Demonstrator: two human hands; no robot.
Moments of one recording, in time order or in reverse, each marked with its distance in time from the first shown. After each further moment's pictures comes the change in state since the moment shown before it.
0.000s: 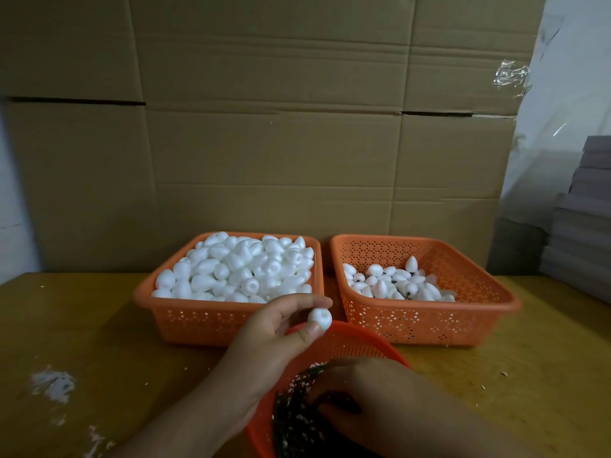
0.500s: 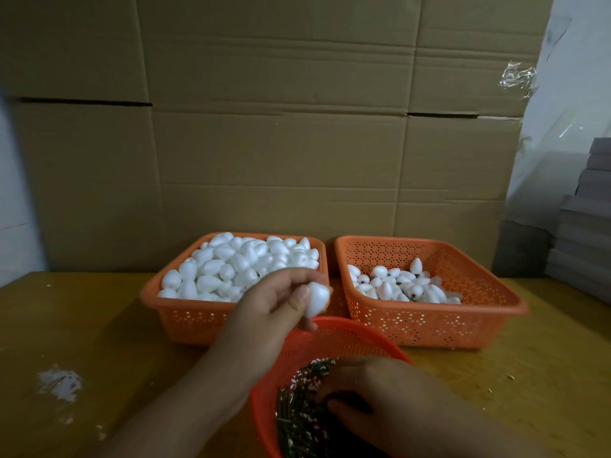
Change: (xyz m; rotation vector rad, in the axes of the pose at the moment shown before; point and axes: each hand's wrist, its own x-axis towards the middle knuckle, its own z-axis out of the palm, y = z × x) left_hand 0.005 0.019 -0.010 0.081 0.078 0.130; right_hand 0.000 0.008 0.001 -0.032 0.020 -0.022
